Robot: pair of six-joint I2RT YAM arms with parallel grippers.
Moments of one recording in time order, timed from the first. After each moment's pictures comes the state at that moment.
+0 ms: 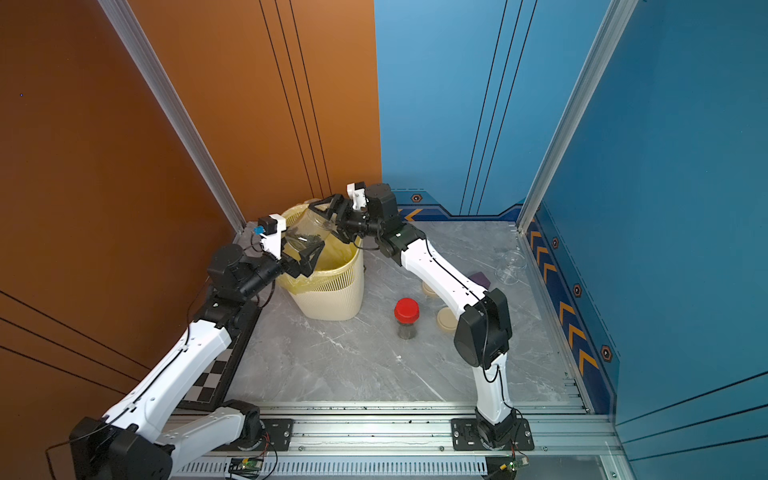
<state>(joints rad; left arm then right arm) -0.23 1.10 0.92 0.19 0.38 -0.05 0.64 1.98 1.96 -0.09 -0.58 1.26</state>
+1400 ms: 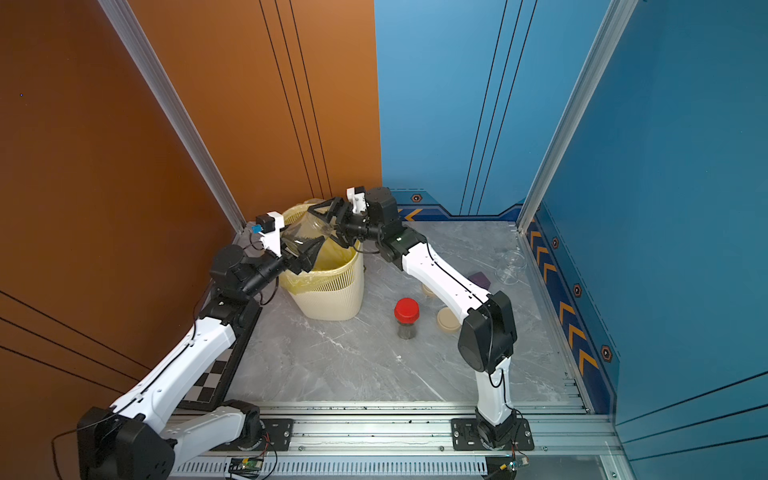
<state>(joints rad) -0.22 1.13 0.90 0.32 0.40 -0.12 0.66 1.94 1.90 -0.06 -0.58 1.31</state>
